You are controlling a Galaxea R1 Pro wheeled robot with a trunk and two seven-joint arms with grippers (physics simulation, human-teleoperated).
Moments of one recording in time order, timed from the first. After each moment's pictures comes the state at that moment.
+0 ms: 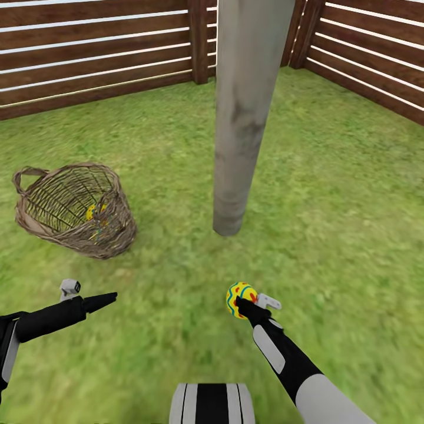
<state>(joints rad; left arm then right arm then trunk) -0.45 0.28 0.49 -1.24 -0.01 1.00 -1.52 -0.61 0.08 0.34 -0.72 -0.70 0.06 -0.31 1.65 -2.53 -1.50</state>
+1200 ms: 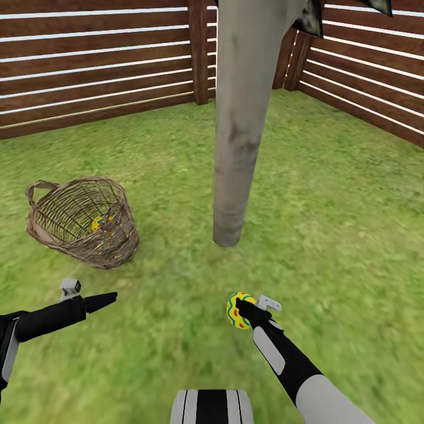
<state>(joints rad) -0.45 0.28 0.48 -1.24 -0.02 1.02 -1.51 -0.61 0.08 0.35 -0.71 -0.70 0.06 -0.31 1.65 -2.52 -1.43</state>
